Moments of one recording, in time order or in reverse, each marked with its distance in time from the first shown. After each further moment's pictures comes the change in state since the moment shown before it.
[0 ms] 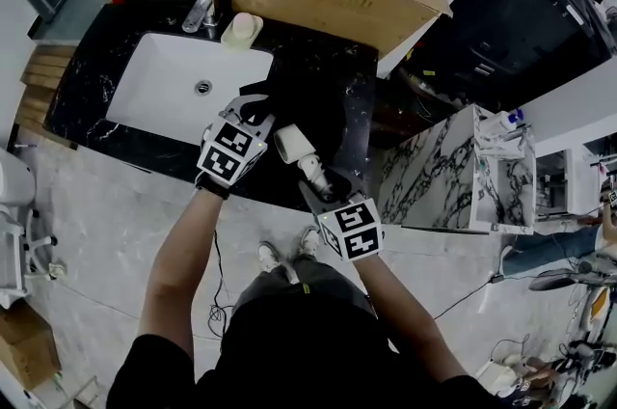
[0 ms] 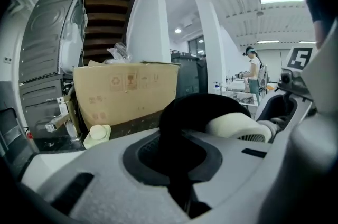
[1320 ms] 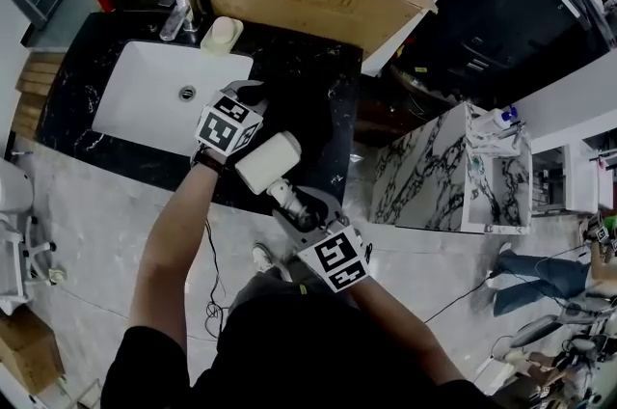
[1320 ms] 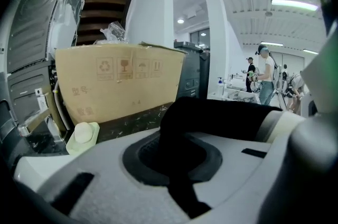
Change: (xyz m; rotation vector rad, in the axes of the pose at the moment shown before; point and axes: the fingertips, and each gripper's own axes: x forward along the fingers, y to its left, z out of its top) left arm 0.069 0.016 0.002 -0.065 0.117 -0.053; right arm -0.026 0.037 0.007 -0.115 -0.076 0.164
